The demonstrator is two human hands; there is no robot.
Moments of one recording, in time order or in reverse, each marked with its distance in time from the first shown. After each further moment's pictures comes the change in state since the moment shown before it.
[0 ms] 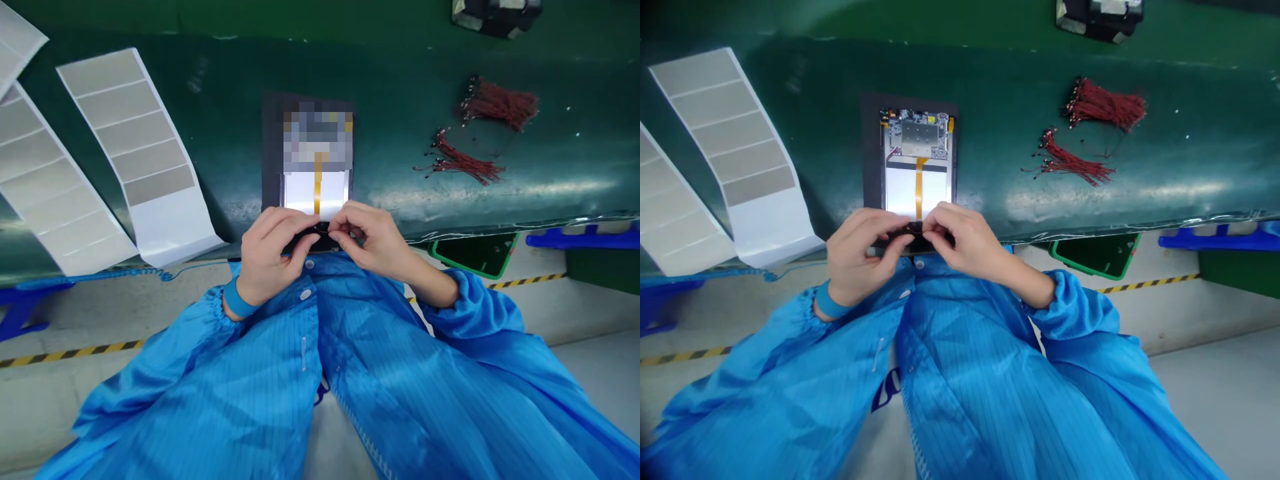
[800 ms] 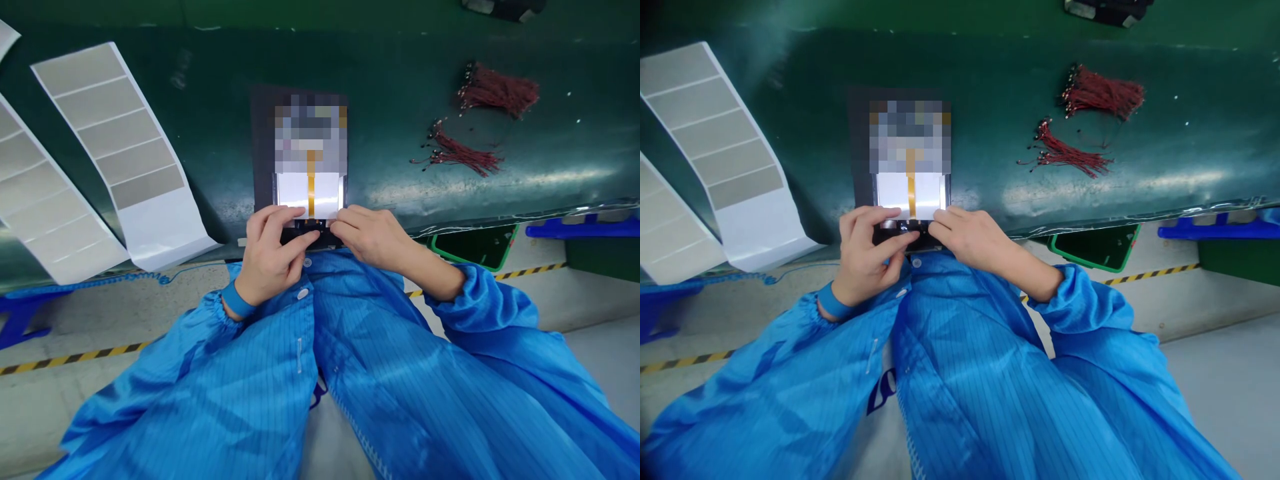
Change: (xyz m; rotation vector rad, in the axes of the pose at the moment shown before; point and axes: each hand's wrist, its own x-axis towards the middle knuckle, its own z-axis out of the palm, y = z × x) left_hand -0.023 -0.021 0.009 0.231 -0.136 0.176; right_hand -0.014 0.021 -0.006 -0.699 -0.312 -0.190
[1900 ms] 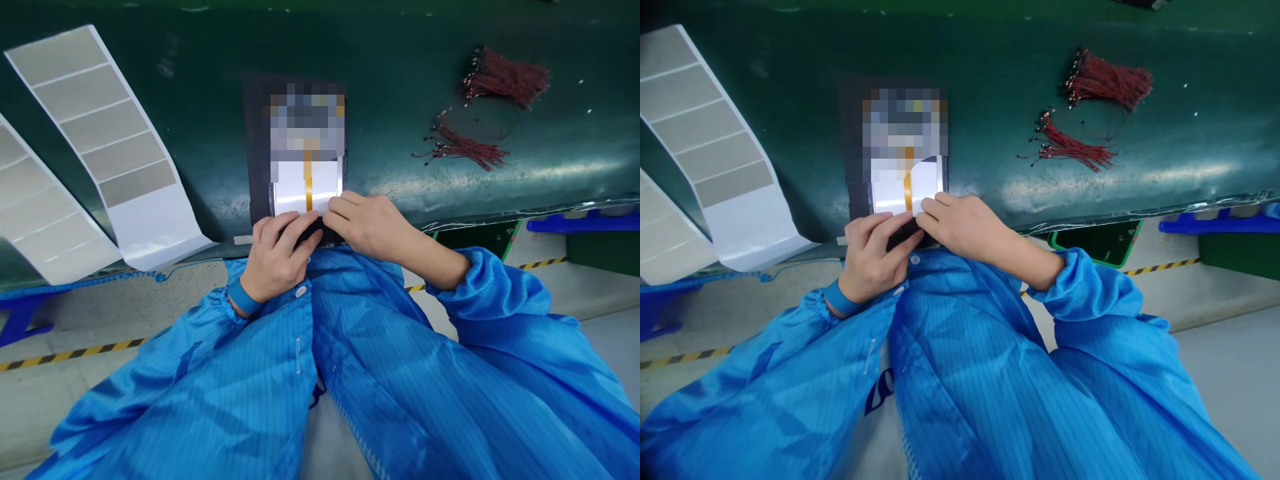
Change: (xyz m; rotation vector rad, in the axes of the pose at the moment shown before) left_hand -0.003 0.008 0.012 0.141 0.006 0.129; right_hand 0.018 0.004 -0.008 -0.096 0.012 -0.065
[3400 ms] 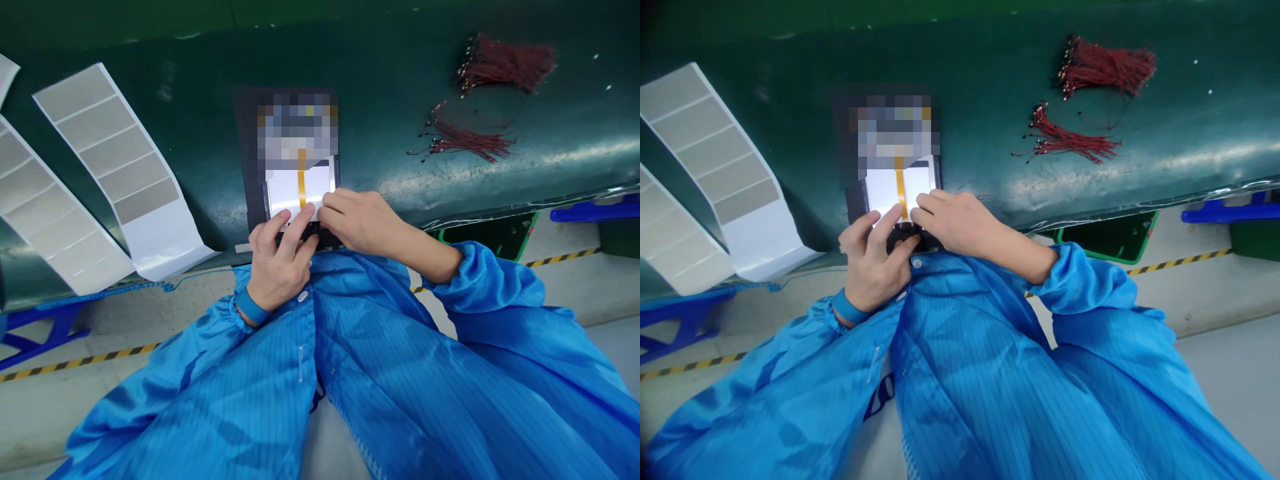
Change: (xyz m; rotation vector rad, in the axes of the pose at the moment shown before) left_hand 0.007 0.014 0.001 0.123 0.004 -0.044; right_hand 0.003 0.008 0.012 0.058 0.012 0.079
